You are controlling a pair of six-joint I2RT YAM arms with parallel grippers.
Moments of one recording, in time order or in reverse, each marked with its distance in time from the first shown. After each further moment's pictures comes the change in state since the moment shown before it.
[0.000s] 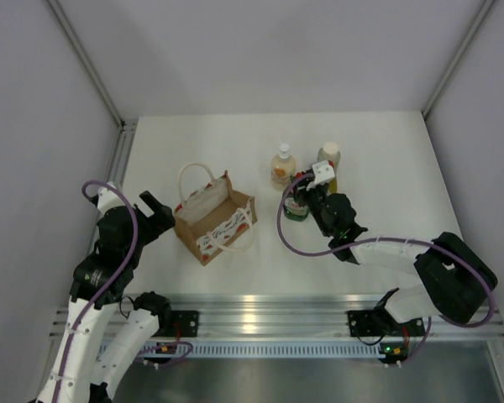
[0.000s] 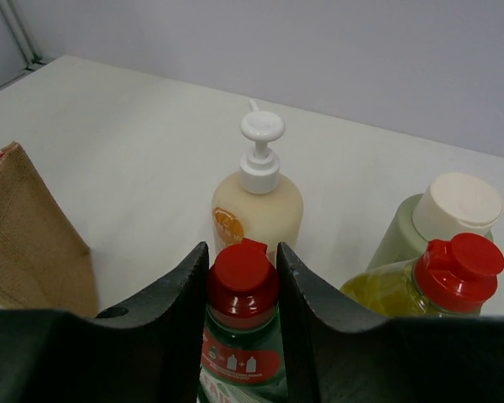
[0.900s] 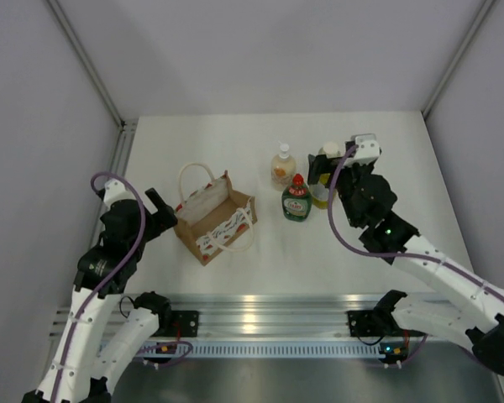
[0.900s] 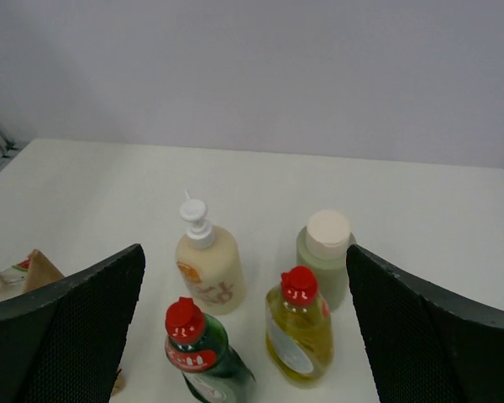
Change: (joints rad) left arm 0.000 0.057 0.006 0.000 -0.002 0.046; right arm 0.000 -0.376 0.267 -0.619 0.169 0.085
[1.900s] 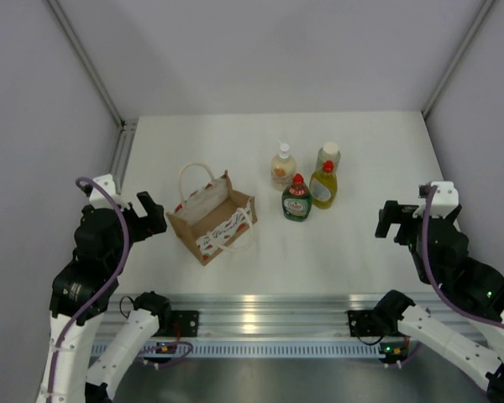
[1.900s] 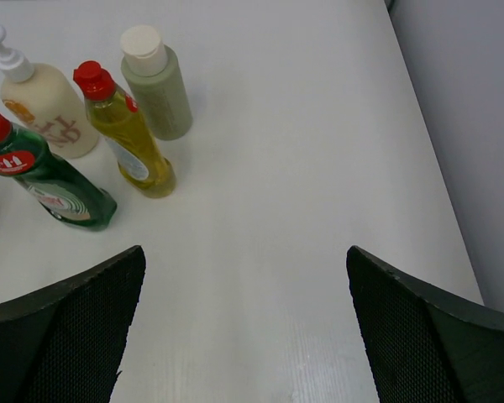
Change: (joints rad) left arm -0.001 -0.055 0.179 -0.057 0.054 0.275; right arm -0.001 -0.522 0.156 -1.170 0.244 0.227
